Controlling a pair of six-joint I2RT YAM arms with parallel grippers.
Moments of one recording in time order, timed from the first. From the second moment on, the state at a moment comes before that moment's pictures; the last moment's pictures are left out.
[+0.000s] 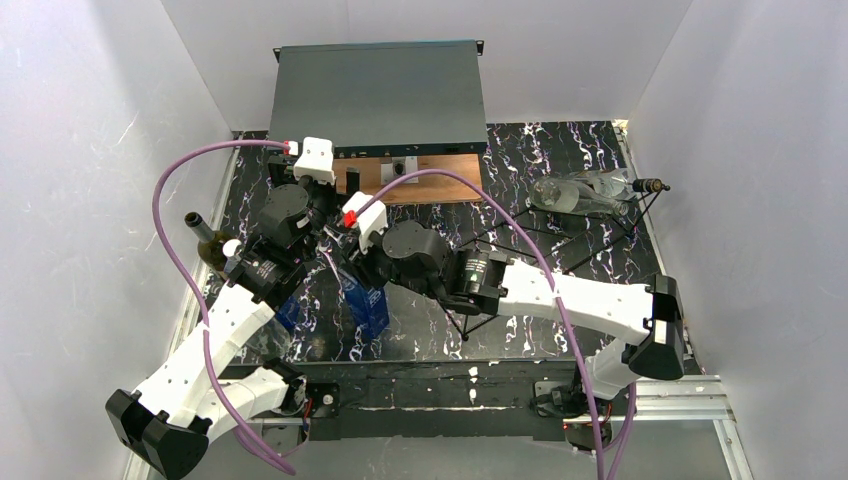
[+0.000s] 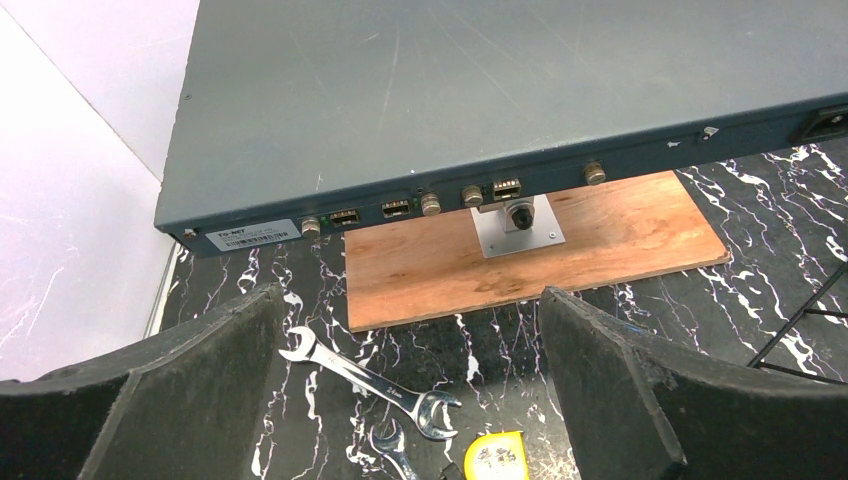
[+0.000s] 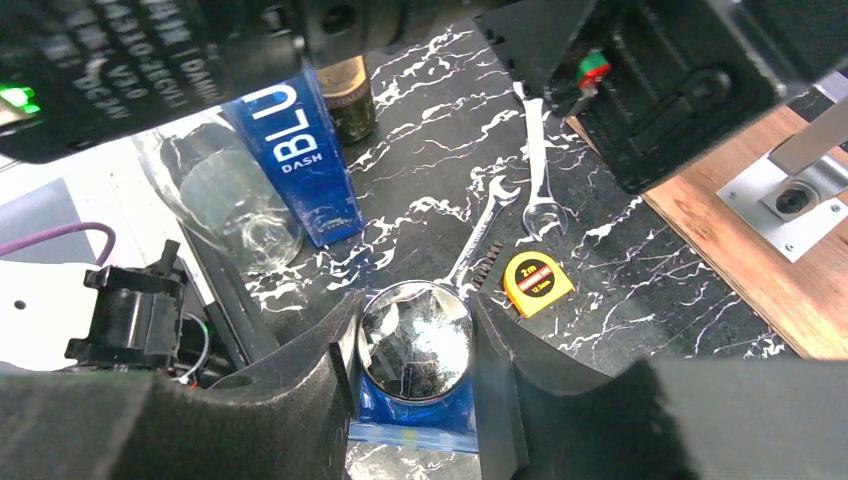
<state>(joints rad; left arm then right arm) -0.54 0.96 1.00 -0.11 -0.46 0.12 1.33 1.54 1.47 -0.22 0.28 0.09</state>
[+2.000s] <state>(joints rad) -0.54 0.94 1.01 -0.11 -0.46 0.11 0.51 1.47 1.46 -0.28 0.27 0.35</state>
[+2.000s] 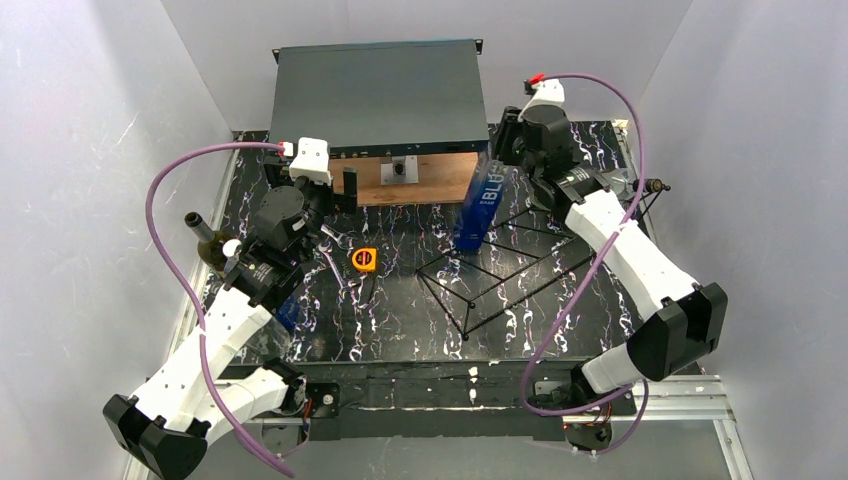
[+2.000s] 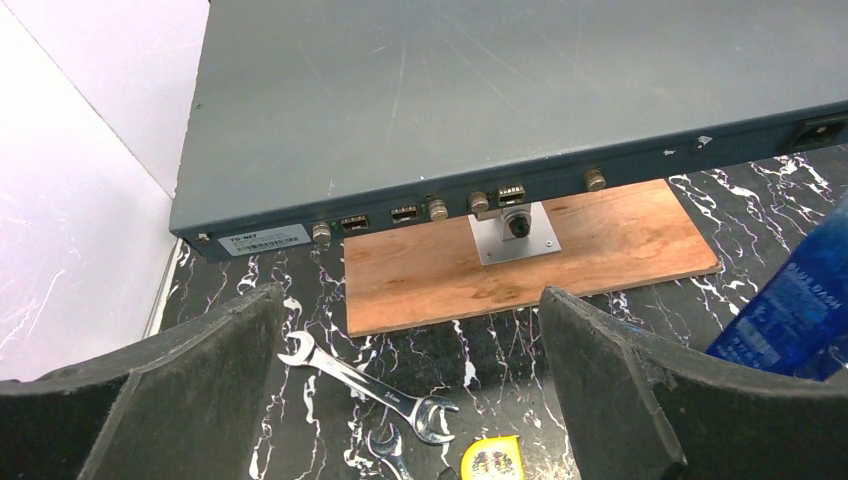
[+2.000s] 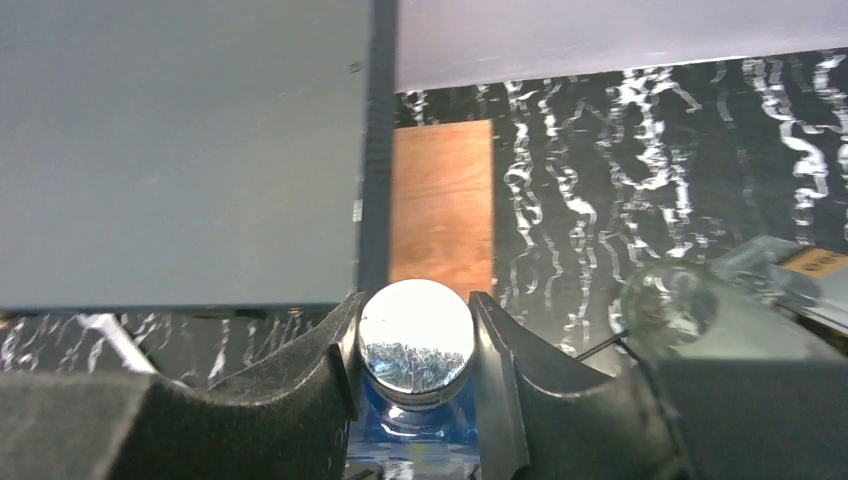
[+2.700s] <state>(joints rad) -0.54 0.94 1.01 -0.11 -0.46 0.11 0.37 1.44 1.44 -0.17 0.40 0.30</state>
